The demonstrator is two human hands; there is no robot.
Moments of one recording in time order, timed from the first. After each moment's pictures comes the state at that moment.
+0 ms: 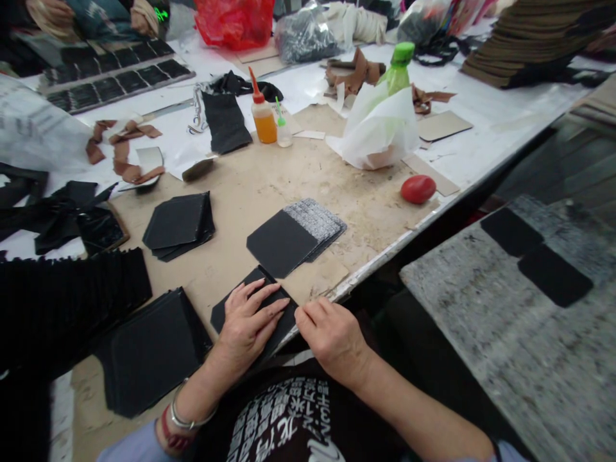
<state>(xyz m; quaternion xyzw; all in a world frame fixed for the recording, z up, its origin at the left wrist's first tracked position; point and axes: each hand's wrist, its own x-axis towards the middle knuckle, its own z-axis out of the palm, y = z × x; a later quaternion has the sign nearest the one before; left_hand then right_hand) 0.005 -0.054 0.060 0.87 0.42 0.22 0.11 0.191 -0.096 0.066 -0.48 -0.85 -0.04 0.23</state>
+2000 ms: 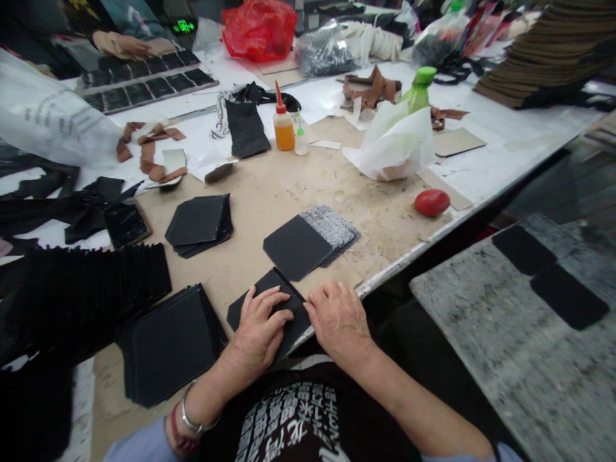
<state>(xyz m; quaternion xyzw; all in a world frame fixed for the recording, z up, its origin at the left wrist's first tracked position) -0.006 -0.061 0.067 0.88 0.41 0.17 0.18 0.178 -0.073 0.071 -0.62 -0.77 0.04 0.12</state>
